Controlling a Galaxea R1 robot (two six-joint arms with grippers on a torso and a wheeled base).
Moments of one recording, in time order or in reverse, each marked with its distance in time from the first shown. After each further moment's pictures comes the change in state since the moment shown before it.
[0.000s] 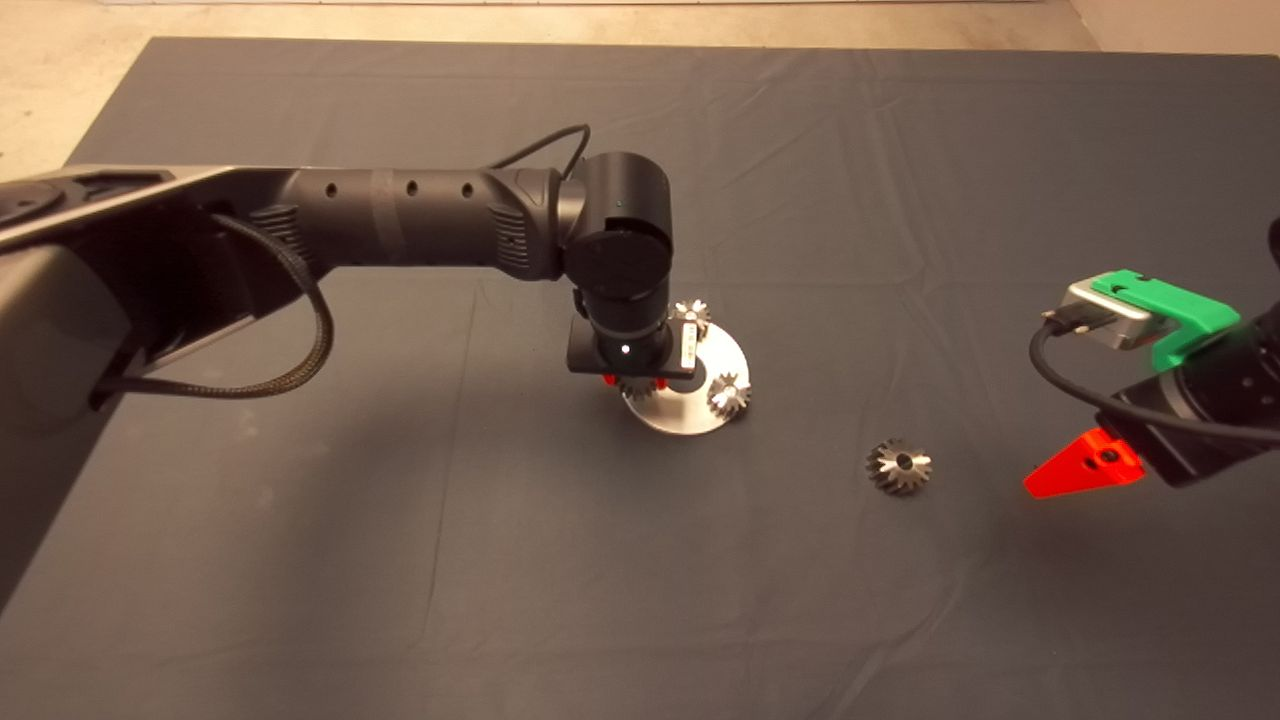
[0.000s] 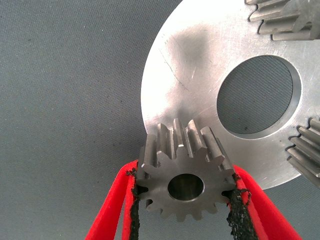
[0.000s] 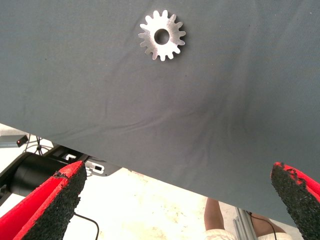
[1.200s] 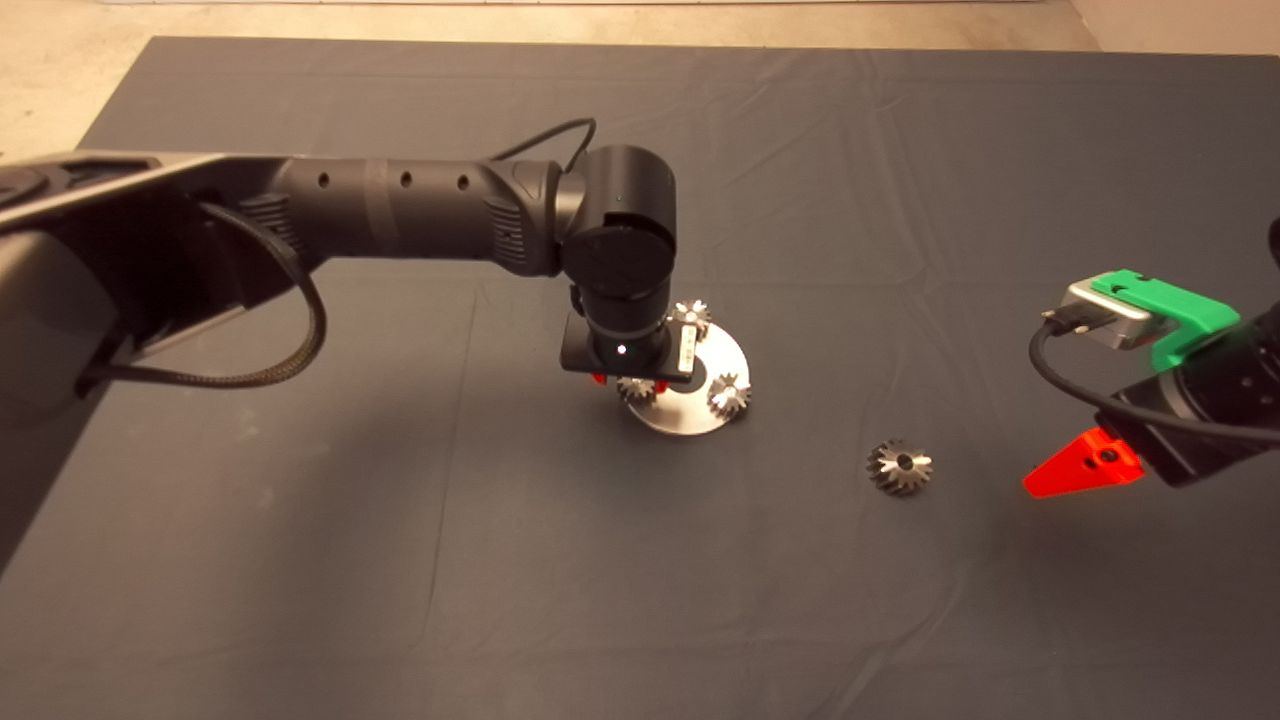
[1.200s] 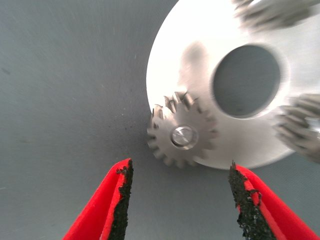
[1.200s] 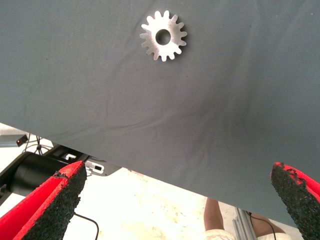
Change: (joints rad) left arm -0.054 -0.006 0.075 -0.024 0.039 -0.004; right arm 0.000 0.000 0.000 0.000 0.000 0.000
